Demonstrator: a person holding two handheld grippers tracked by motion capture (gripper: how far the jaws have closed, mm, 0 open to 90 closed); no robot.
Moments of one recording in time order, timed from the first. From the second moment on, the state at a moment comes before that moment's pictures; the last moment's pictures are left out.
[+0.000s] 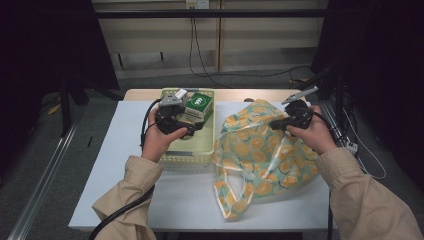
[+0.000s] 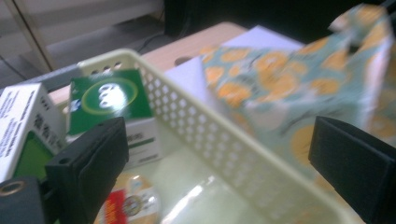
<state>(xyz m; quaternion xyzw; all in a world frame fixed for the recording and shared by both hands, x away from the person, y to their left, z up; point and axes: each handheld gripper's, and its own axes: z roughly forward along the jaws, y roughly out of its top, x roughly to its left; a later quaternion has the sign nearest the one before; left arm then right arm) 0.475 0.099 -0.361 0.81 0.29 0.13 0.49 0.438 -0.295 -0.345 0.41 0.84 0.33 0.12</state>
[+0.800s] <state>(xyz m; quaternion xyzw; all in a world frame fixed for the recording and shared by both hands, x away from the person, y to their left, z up) 0.514 0.103 -0.409 0.85 0.30 0.12 0.42 0.440 -0.292 -0.342 0.41 0.84 0.33 0.12</state>
